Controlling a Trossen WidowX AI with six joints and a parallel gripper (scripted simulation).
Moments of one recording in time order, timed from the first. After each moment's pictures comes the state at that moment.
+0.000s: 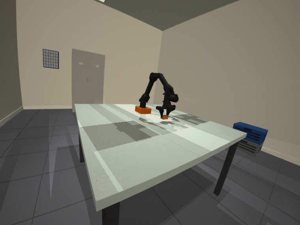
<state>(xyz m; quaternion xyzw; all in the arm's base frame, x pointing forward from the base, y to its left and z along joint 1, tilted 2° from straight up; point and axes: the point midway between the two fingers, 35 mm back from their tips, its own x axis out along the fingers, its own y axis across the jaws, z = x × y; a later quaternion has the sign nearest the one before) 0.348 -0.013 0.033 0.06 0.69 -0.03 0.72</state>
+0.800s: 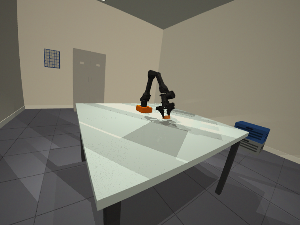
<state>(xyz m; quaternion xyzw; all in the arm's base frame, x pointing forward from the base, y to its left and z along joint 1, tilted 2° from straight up) 0.348 -0.012 0.024 0.05 0.55 -0.04 0.83</state>
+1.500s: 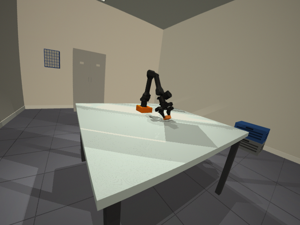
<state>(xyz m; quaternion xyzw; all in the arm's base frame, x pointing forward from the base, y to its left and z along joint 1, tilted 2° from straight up) 0.350 -0.012 0.018 0.05 0.44 -0.04 0.90</state>
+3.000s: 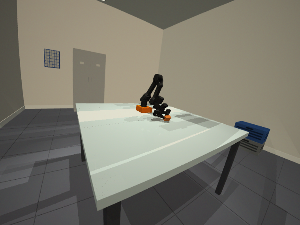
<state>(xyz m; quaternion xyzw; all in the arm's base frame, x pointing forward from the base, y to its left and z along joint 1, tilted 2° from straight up) 0.339 -0.010 -0.003 0.04 0.19 -0.06 0.98</state>
